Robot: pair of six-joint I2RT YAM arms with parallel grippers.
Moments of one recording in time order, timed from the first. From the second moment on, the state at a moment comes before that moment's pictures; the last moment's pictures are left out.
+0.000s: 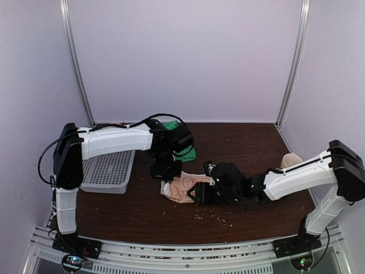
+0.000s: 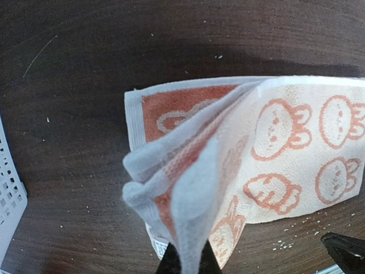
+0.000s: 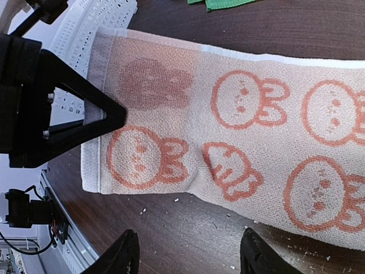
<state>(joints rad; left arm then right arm) -0.95 2.05 1.76 -1.10 -0.10 -0.85 1.08 1.58 0.77 0.15 0.09 0.94</state>
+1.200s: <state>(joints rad) -0.90 1.98 1.45 -0.93 -0.02 -0.78 0.99 1.44 0.69 0.04 0.18 0.88</state>
